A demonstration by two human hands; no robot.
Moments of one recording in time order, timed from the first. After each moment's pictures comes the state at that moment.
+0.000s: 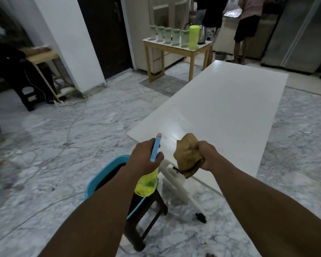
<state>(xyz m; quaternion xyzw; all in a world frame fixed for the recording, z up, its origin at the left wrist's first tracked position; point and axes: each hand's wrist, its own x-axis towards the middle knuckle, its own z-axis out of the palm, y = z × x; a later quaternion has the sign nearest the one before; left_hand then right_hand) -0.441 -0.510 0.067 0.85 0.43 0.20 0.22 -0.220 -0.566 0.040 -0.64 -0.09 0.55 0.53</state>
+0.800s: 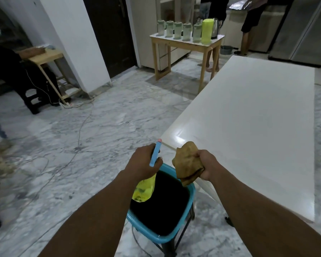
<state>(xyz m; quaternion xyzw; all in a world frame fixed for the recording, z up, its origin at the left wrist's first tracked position) -0.614 -0.368 0.056 0.86 0.41 0.17 0.25 -0.398 -0.449 0.026 -0.64 -0.03 0.56 0.53</state>
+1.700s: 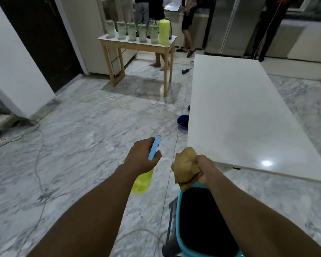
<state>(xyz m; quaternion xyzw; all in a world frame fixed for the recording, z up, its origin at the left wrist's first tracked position) -0.733 -0.029 0.048 0.91 0.23 0.14 0.31 -0.594 -0.201 0.011 -0.66 0.15 0.39 0.62</state>
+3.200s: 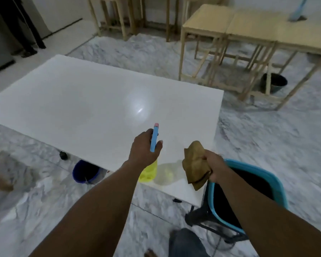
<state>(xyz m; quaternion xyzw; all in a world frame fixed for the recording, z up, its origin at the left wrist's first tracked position) -0.233 0.054 0.005 0.87 -0.34 -0.10 0.36 -0.401 -0.128 -0.046 -0.43 0.56 -0.04 0.70</state>
